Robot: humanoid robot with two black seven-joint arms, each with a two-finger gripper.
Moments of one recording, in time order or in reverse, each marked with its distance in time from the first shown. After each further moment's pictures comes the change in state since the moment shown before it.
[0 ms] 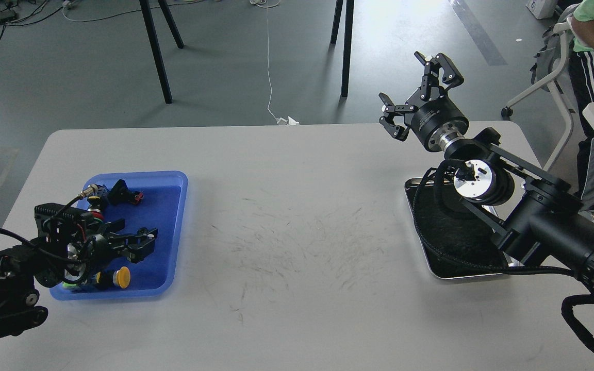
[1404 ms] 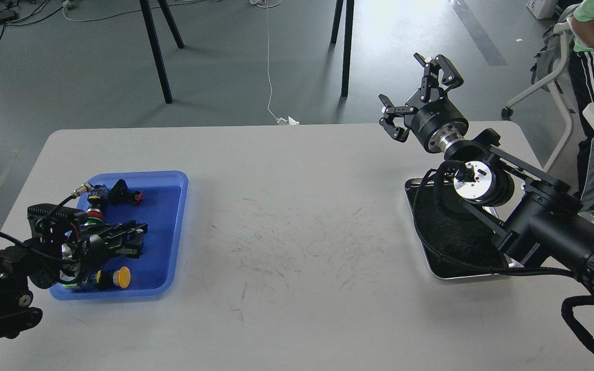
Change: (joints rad) left arm 0.004 0.060 -0.050 -0.076 -0.027 0.002 -0.003; right arm -0.004 0.001 0.000 0.000 -0.006 0.000 0.000
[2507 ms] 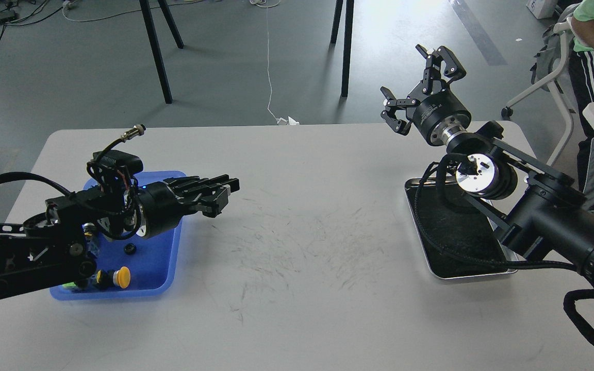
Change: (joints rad) left arm -0.288 -0.163 0.071 -0.158 -0.127 -0.020 -0.214; right arm 0.029 -0.010 -0.001 -0.001 0.000 -0.003 -0.007
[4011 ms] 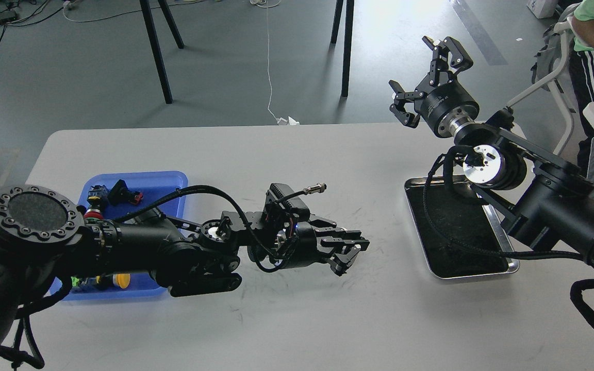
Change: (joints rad) left arm -0.035 -0.680 0.191 0.476 -0.006 -0.004 -0.076; right arm 0.048 -0.016 -0.057 -0.051 0.000 0.004 -0.002
